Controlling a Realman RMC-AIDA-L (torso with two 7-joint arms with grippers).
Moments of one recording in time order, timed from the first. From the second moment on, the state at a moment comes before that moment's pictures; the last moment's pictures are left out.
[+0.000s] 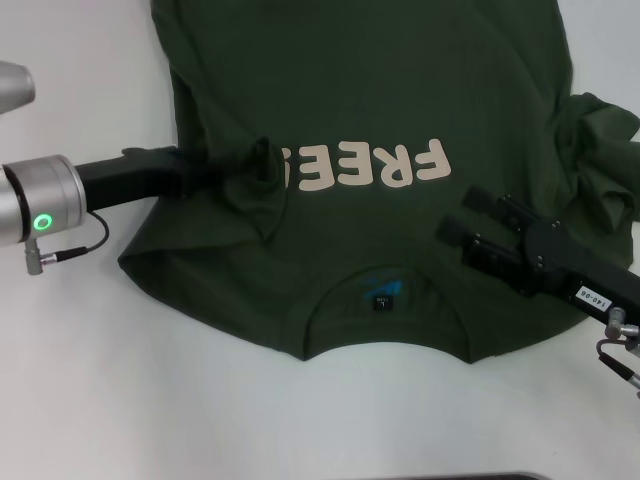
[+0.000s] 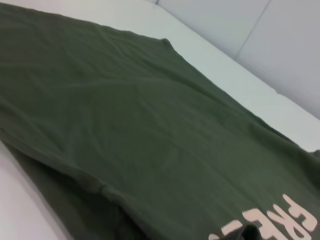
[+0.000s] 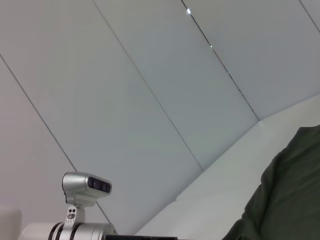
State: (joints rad) left arm -0.54 -2.14 0.76 0.55 1.99 1.13 -1.64; right arm 0.31 2.09 -0.22 -0.12 -2.05 -1.67 1.01
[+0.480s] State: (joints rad) left arm -0.54 -2.14 0.77 0.55 2.01 1.13 -1.64; right arm 0.31 2.09 -0.22 -0.12 -2.06 -1.67 1.01
